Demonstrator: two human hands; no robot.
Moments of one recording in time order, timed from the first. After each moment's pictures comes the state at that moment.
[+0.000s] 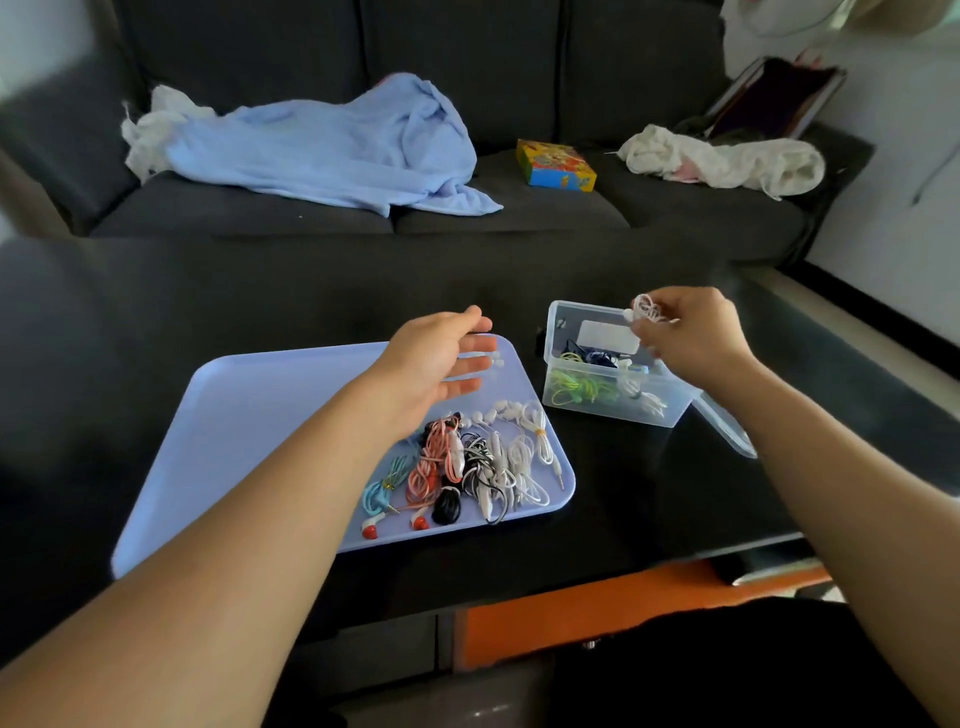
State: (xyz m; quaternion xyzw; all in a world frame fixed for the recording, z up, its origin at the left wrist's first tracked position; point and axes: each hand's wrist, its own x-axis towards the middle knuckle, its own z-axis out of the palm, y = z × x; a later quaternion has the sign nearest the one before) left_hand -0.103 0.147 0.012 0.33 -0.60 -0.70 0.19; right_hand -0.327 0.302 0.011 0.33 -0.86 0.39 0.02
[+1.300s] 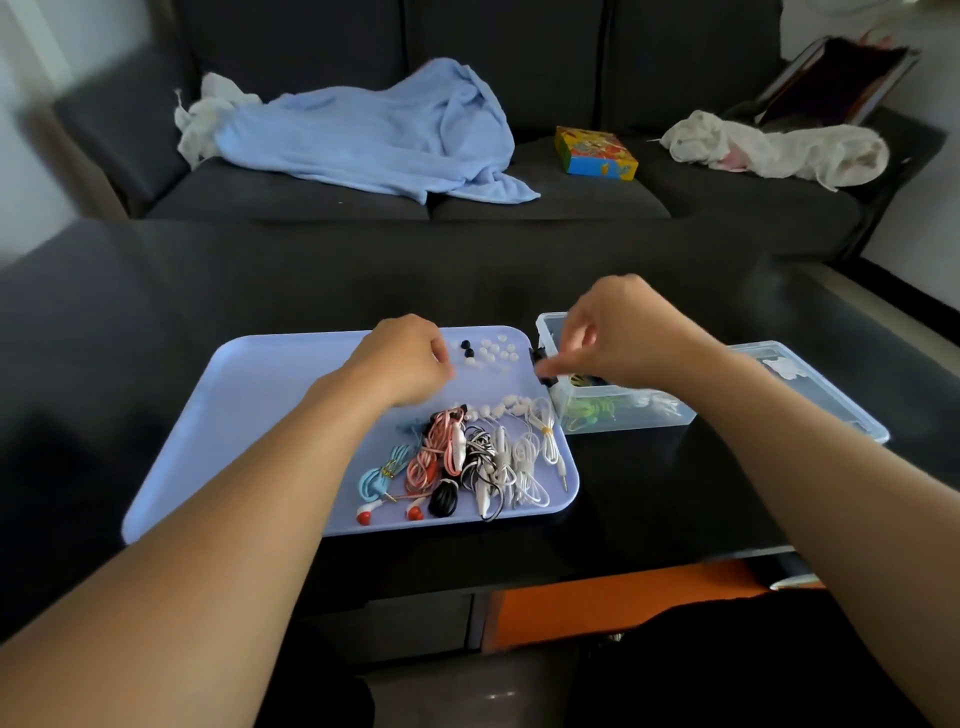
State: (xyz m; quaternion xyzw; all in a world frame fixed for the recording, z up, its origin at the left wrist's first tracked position) left_hand -0.058 0.106 0.001 0.39 -0.89 -0.24 0.07; right_hand -0.233 0.258 0.044 0.57 -0.81 0.14 -0.05
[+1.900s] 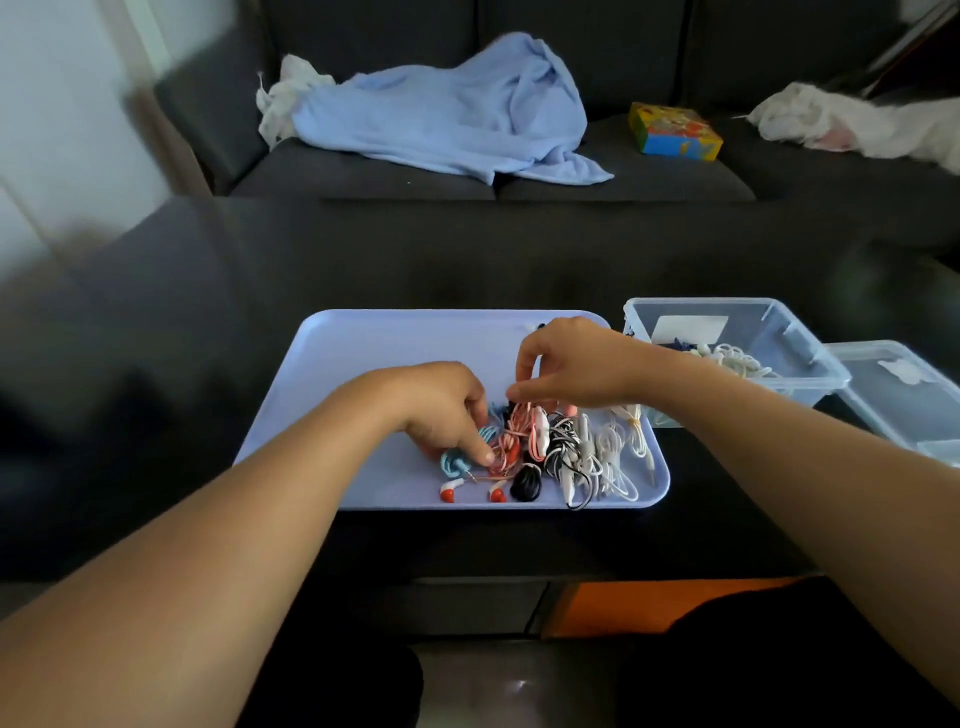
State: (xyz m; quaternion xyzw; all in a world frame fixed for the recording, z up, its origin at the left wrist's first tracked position) left_hand -0.004 0.103 -0.009 0.36 -0.87 -0.29 -0.17; right_hand -0.173 0.184 -0.008 0.64 -0.73 0.12 -0.20
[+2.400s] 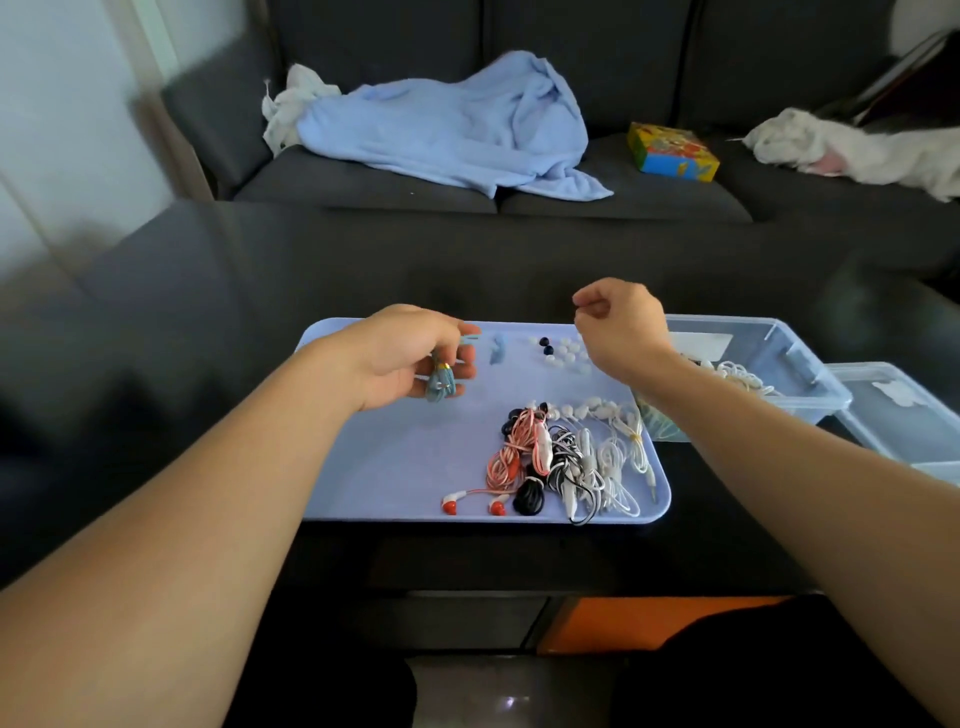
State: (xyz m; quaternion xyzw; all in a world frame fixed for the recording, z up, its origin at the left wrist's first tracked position) left_hand 0.011 0.074 0.010 0.40 -0.61 -0.67 0.14; right_hand -0.212 0.161 -0.023 0.42 -0.81 0.40 -0.05
